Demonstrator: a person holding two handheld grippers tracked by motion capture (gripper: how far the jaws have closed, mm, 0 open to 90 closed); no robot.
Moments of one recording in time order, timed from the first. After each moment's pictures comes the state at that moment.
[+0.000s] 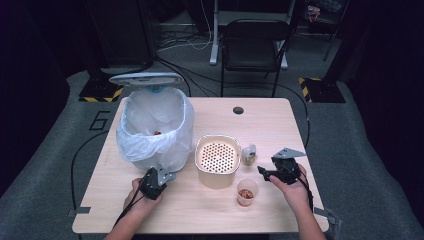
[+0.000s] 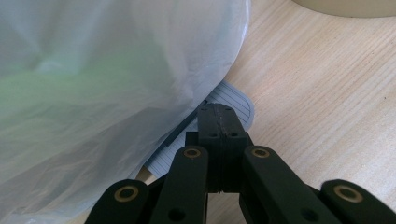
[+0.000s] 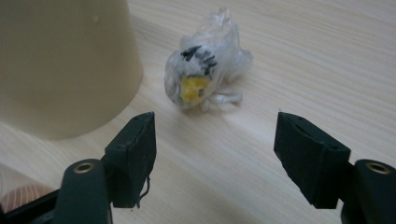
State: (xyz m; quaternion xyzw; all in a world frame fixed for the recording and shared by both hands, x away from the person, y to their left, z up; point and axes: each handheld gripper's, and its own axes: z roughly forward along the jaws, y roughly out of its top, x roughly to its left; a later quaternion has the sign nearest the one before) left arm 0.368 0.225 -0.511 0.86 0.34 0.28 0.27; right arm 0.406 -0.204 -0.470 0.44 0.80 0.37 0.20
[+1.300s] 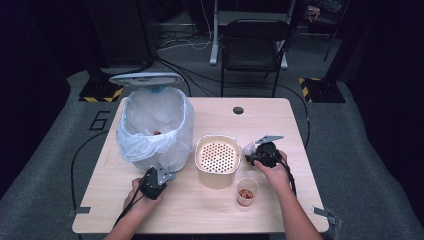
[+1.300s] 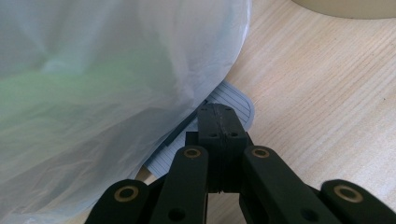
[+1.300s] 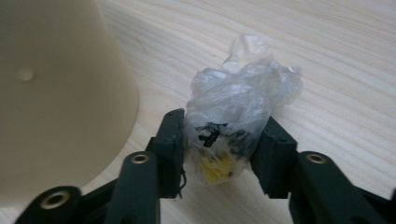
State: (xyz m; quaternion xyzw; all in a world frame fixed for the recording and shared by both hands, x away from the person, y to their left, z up) left arm 0.369 0.225 -0.511 0.86 0.34 0.27 0.28; right arm 0.469 -0.165 -0.488 0.43 0.82 0.35 0.15
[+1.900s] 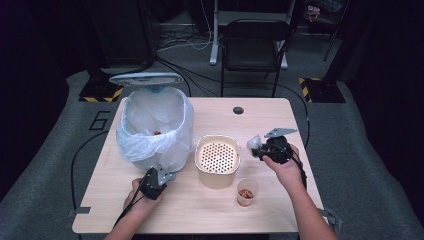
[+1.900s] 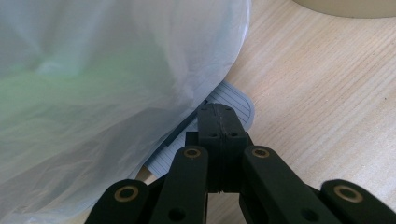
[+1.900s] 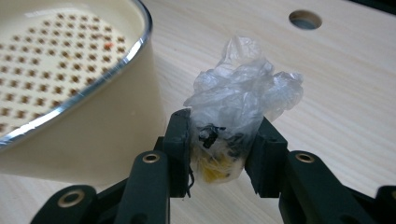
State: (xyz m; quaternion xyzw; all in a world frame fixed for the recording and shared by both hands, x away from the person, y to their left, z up) left arm 0.368 0.225 -0.510 0.86 0.34 0.28 0.27; right arm 0.443 -0.177 -0.419 0.40 0.82 0.37 0.16
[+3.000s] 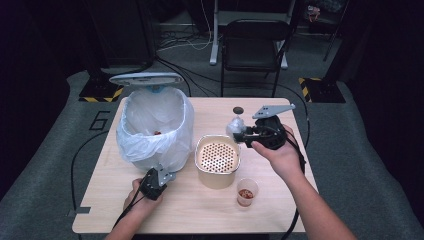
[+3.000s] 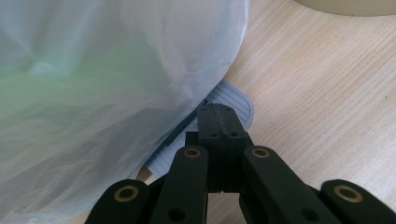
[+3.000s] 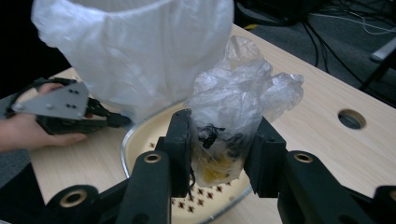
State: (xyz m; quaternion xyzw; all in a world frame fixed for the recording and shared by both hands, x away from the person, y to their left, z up) left arm 0.367 0.224 -0.511 0.86 0.33 0.29 0.27; right arm 0.410 -0.120 -0.298 0.31 0.83 0.44 0.14
